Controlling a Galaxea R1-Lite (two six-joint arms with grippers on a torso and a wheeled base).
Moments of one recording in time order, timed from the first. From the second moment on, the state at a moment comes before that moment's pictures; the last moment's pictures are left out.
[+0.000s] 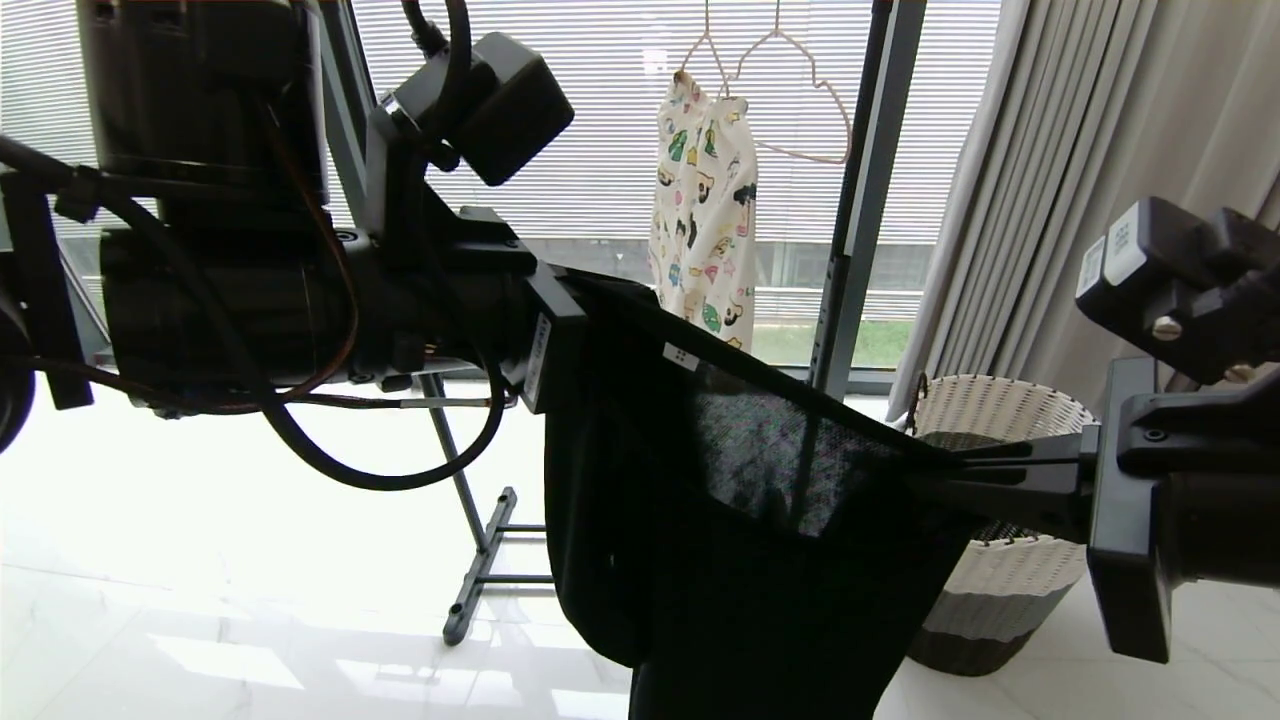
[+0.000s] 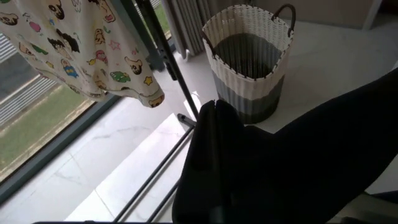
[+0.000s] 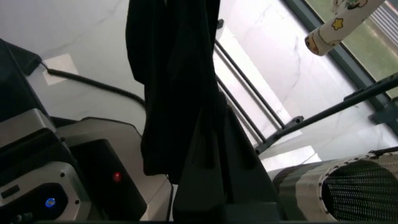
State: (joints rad) left arm -0.61 1.53 -1.26 -0.02 -0.28 0.36; right arm 0.98 1.29 -1.11 0.26 -0.06 -0.14
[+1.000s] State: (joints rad) left arm -0.66 1.38 -1.33 0.36 -0.24 0.05; right arm 0.79 1.55 -1.54 0.24 -0.01 -0.19
